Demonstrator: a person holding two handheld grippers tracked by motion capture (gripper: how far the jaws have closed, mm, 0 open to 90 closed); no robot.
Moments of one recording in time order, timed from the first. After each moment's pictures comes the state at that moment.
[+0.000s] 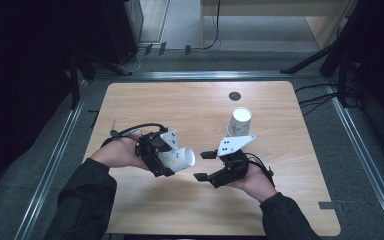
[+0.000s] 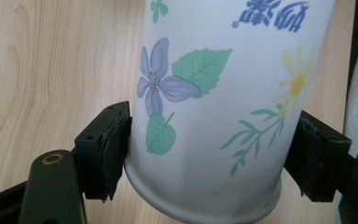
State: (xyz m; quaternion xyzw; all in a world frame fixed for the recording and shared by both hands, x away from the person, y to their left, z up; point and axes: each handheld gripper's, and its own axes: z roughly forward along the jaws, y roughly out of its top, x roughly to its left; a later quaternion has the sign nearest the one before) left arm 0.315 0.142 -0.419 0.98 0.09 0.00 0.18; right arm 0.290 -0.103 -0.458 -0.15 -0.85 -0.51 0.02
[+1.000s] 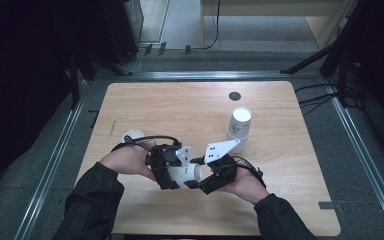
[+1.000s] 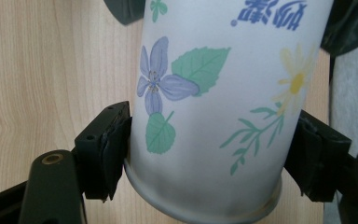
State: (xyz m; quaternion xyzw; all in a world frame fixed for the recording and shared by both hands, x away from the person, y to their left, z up) left arm 0.294 0.113 -0.434 0.99 0.03 -0.01 0.14; right arm 0.283 -0.076 -0.466 -0.11 -0.87 -0.48 0.04
